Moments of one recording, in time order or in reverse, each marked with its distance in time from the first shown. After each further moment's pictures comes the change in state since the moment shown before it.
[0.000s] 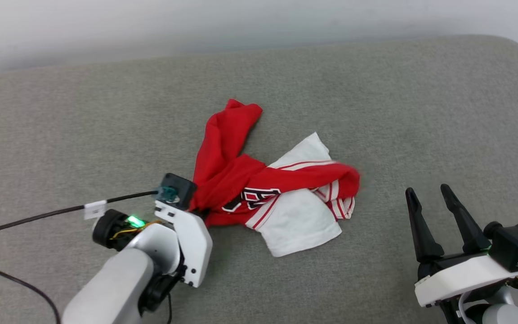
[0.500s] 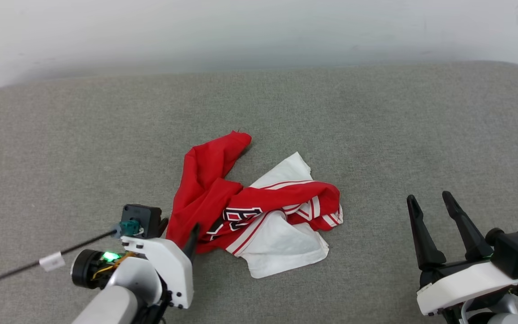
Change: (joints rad) left arm 0.194 0.042 0.104 -0.141 -0.058 0.127 -0.118; right arm 0.042 0.005 -0.008 -0.055 -0.008 0.000 0.040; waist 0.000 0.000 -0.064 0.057
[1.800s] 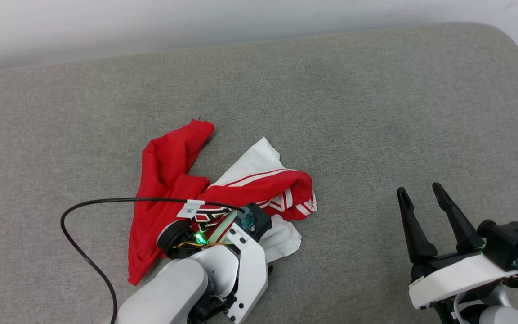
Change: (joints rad) left arm -0.256 -0.102 -0.339 0.146 0.031 -0.262 0.362; right arm -0.026 0.013 0.024 -0.015 0.002 0.000 0.023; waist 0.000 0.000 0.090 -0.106
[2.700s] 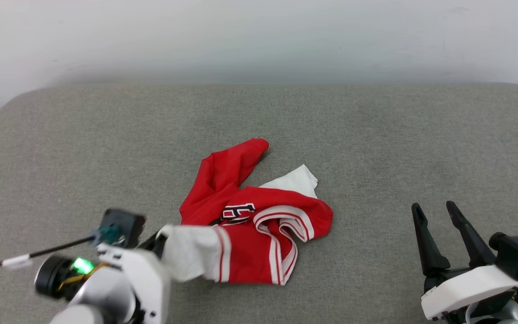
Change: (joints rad) left arm 0.310 0.296 0.307 -0.474 -0.029 0.361 -0.202; right arm 0.052 0.008 -0.062 0.007 0.003 0.000 0.038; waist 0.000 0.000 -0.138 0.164
